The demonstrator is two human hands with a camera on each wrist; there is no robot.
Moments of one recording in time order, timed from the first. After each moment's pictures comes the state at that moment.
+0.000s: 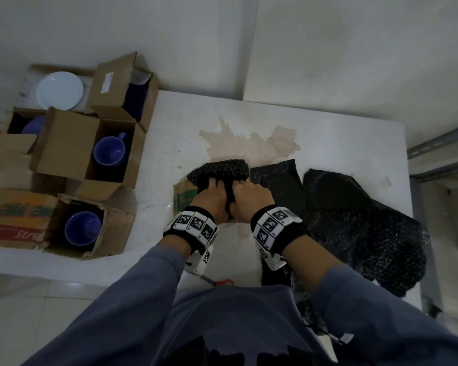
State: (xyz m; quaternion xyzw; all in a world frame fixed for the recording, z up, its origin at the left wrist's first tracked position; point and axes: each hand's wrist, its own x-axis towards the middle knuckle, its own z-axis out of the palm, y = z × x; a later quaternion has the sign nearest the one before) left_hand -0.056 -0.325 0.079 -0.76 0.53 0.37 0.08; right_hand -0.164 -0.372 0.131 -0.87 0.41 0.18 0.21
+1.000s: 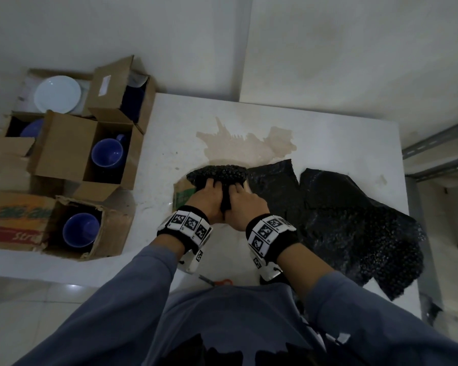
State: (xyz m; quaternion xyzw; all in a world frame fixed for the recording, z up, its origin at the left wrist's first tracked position) left_hand -0.054 -0.321 0.101 -0.74 0.56 0.37 0.08; right_hand -0.170 -0.355 0.120 -0.83 0.44 0.22 0.26
